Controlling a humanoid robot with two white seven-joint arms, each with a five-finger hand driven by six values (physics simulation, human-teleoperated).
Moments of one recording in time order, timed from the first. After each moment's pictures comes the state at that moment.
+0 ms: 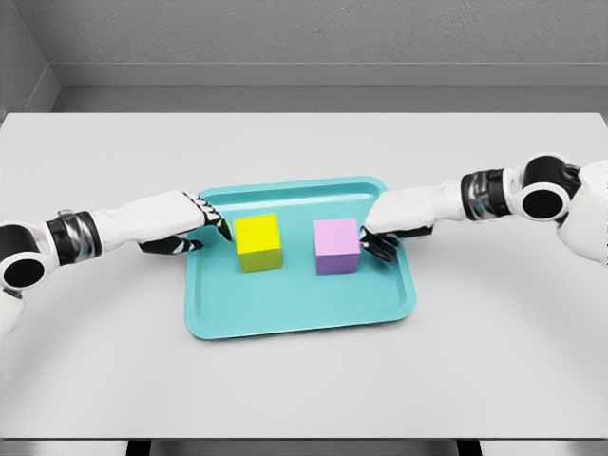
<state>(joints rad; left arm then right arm) -0.41 0.58 -0.37 -1.43 -0.52 -0.61 -0.58 -0.99 -0.67 1.18 -1.27 0.17 -0.61 0.61</state>
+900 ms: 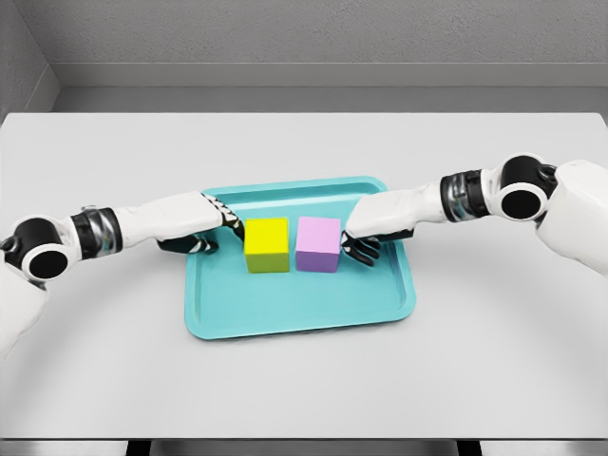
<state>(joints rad) -0.47 0.52 -0.42 -1.37 -0.53 -0.61 -0.61 -0.99 -0.62 1.19 -1.27 0.17 -0.61 0.61</state>
